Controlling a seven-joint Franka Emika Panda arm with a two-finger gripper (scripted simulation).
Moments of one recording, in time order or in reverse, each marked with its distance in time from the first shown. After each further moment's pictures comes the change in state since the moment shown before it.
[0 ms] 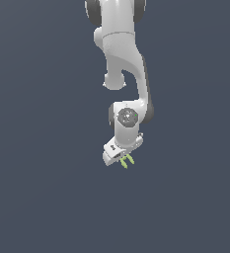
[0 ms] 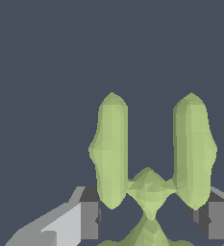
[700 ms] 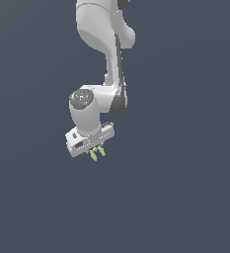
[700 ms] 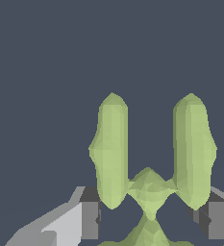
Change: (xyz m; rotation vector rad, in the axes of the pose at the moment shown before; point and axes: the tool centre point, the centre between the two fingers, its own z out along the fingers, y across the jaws) arm -0.080 0.108 -0.069 -0.001 0.001 0.002
